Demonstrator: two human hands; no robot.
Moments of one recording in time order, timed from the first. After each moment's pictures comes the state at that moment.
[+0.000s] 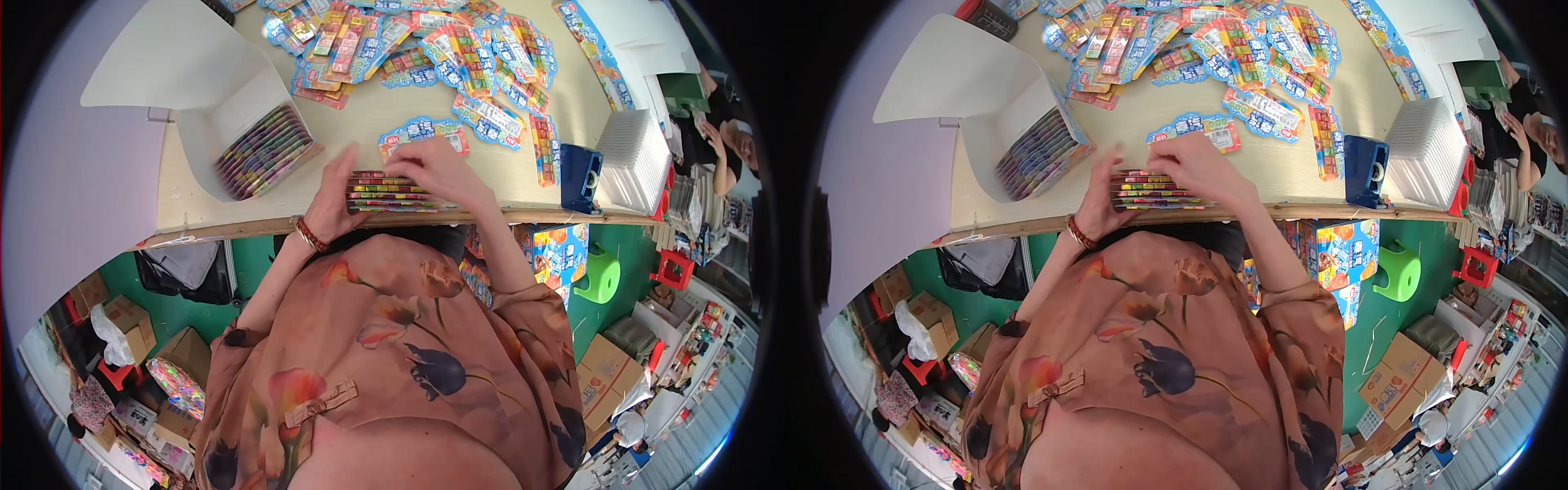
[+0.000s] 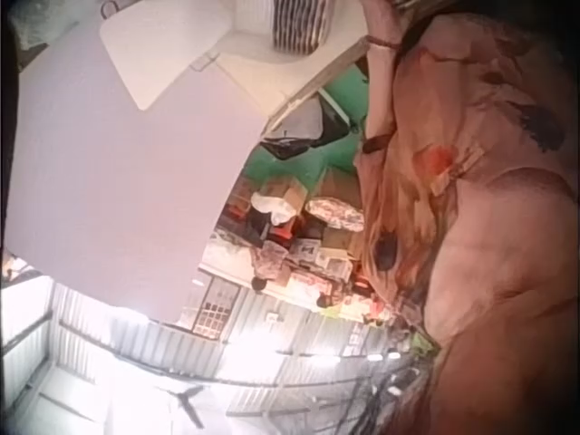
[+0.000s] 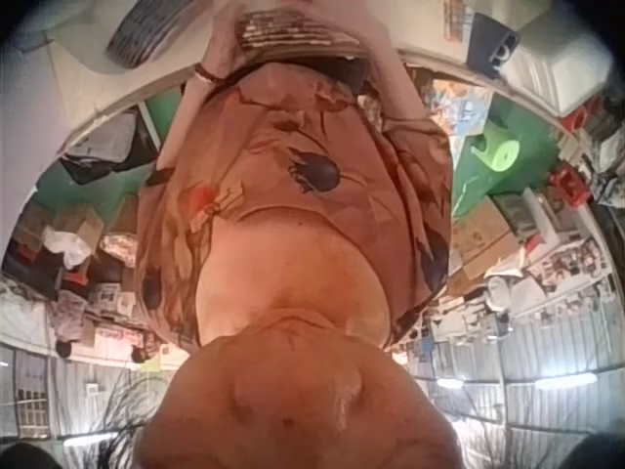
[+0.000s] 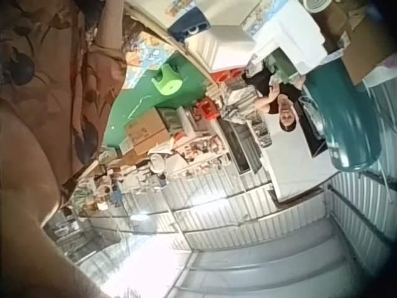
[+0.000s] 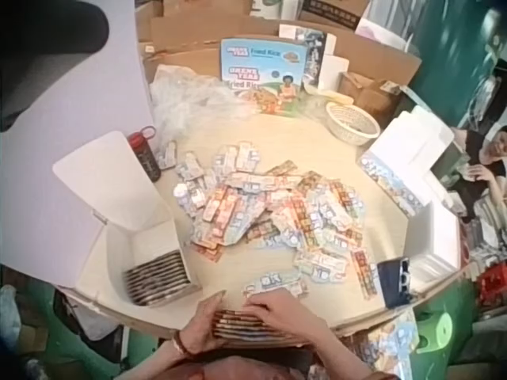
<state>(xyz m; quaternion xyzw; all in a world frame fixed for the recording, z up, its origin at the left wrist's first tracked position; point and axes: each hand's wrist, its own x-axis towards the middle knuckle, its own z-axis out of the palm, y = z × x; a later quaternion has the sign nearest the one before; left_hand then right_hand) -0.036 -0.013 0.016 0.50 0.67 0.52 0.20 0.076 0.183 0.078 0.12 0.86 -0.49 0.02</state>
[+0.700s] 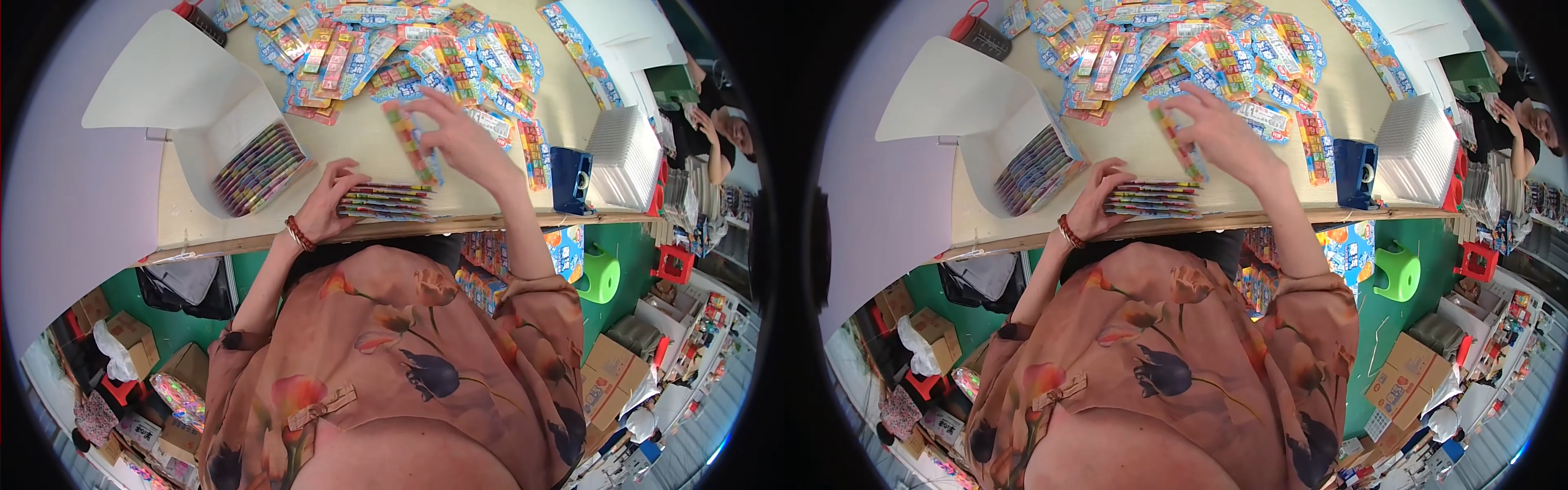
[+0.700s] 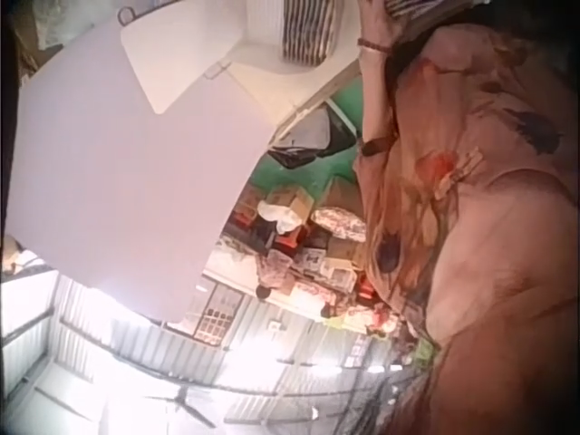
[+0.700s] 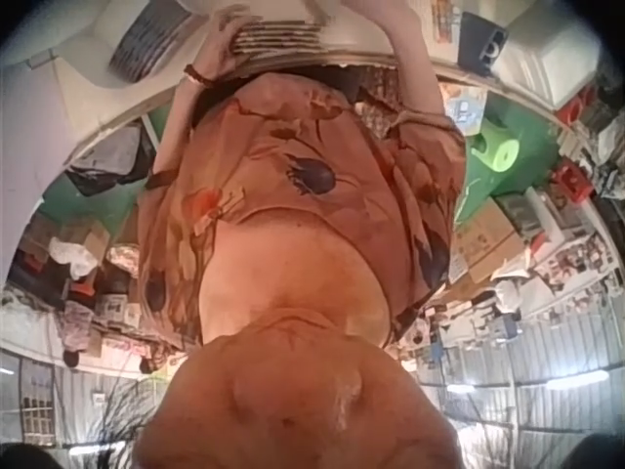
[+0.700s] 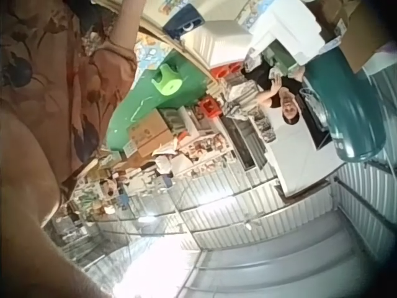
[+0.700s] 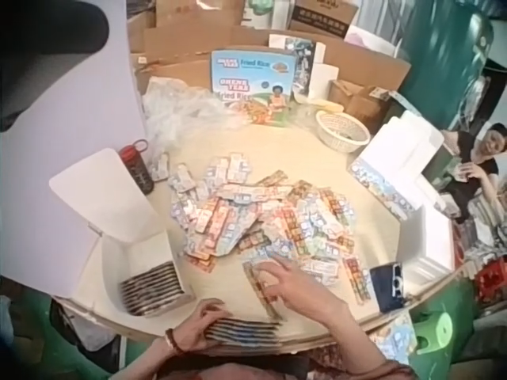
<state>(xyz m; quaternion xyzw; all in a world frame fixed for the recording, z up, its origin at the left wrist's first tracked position) -0.061 -0.003 0.019 0.59 0.63 0.42 0.26 0.078 0.237 0.112 -0.01 0.97 -0.22 -0.09</state>
